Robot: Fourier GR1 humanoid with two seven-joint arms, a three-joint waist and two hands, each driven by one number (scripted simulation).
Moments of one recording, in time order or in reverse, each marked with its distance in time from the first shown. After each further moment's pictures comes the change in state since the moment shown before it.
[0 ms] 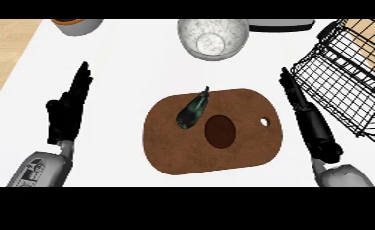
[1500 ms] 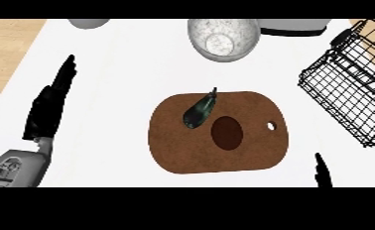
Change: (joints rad) left arm -0.007 0.113 0.015 -0.053 -0.067 -0.055 0.033; right arm 0.554 0.086 0.140 -0.341 0.514 -0.595 0.844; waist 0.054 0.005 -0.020
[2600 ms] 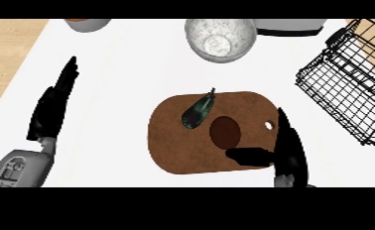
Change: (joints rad) left arm 0.000 -0.024 0.008 0.016 -0.019 0.001 0.007; right arm -0.463 0.228 -0.070 0.042 0.291 0.502 0.648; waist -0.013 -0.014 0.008
